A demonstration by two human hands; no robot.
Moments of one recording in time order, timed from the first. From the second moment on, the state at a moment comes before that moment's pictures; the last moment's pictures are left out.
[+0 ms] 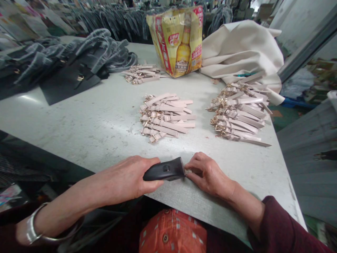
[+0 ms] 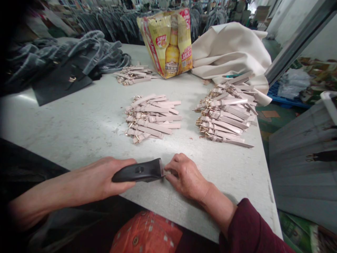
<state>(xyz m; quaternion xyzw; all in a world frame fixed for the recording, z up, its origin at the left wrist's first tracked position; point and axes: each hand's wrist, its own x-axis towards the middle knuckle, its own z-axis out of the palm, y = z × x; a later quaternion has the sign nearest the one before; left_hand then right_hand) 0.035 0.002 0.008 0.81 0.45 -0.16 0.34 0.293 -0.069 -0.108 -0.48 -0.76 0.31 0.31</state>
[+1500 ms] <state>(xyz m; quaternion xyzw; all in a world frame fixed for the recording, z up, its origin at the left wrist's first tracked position) 0.088 0.016 0.046 0.84 0.40 -0.29 0.23 0.296 -0.063 -0.111 -0.50 -0.72 0.37 0.32</state>
